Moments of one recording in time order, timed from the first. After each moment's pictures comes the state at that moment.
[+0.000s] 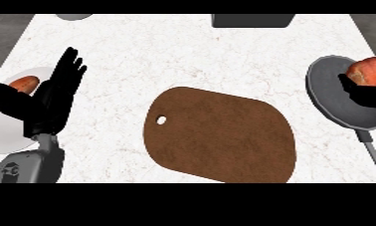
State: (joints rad) left arm -0.17 0.18 0.10 -1.61 0.12 0.07 0.26; right arm -0.38 -0.24 -0.39 -1.91 1.14 0.39 0.22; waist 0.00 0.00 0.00
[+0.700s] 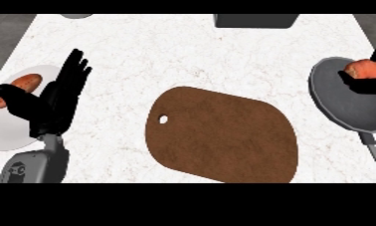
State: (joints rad) left arm -0.17 0.16 0.09 -1.60 0.10 0.06 0.25; right arm -0.45 -0.41 -0.51 -1.18 1.02 0.01 -0.20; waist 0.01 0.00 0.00
